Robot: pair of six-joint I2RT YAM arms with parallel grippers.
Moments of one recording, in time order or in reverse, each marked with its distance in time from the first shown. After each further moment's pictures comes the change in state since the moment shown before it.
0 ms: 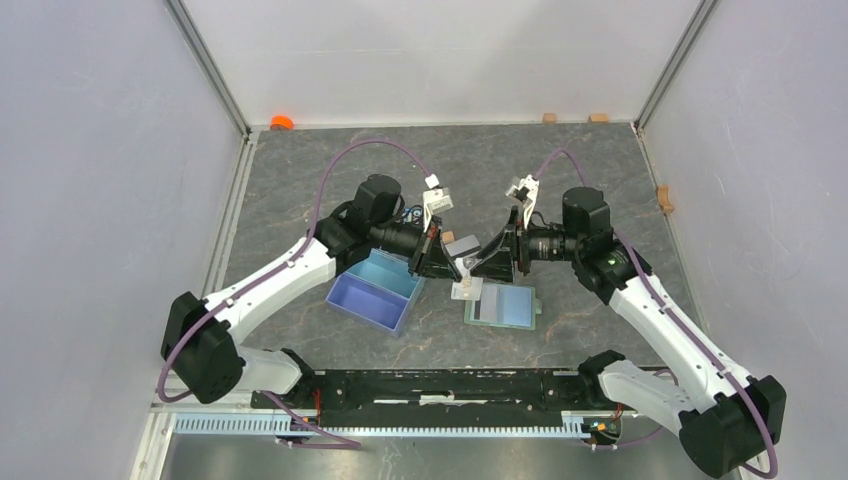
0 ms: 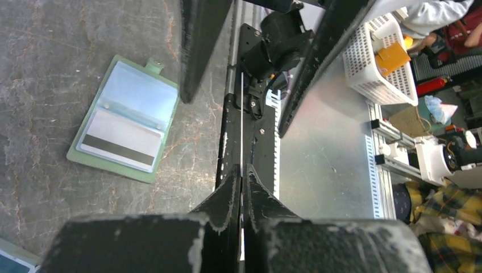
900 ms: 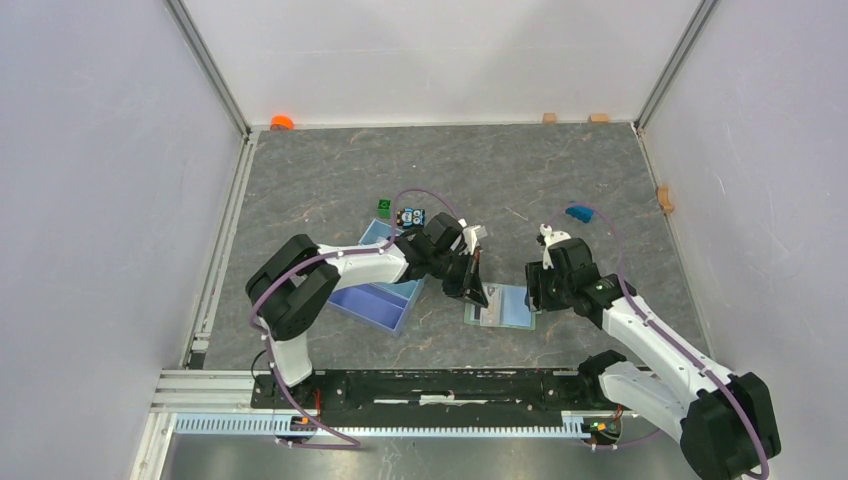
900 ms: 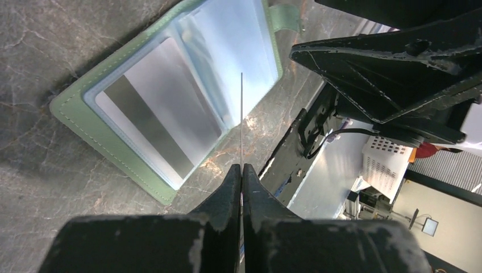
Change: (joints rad) left arm -0.168 0.478 -0.017 0.210 -0.359 -0.518; right arm -0.016 -0.048 -0.317 -0.344 0.972 0.017
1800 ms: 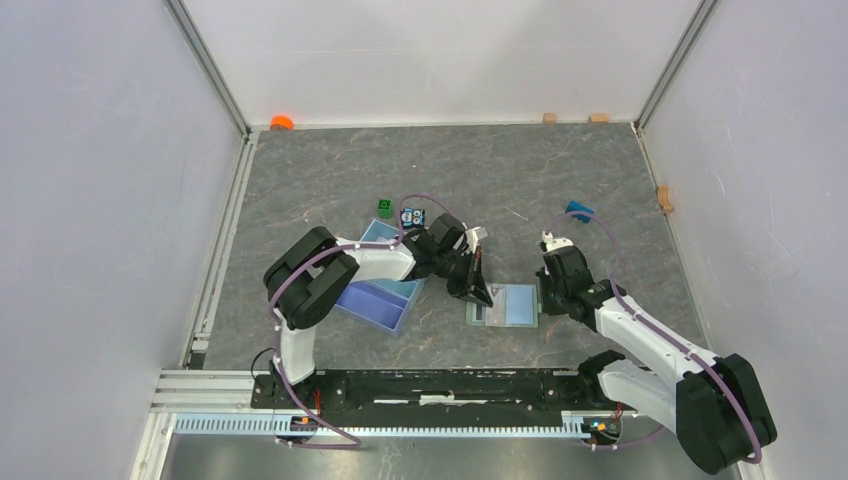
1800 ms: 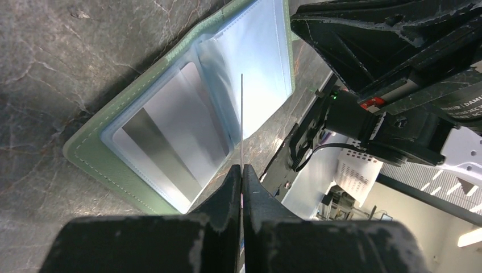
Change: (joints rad) left arm 0.019 0.121 0.024 0.091 0.060 -0.105; right arm 0.000 0.069 -0.103 0.126 0.136 0.011
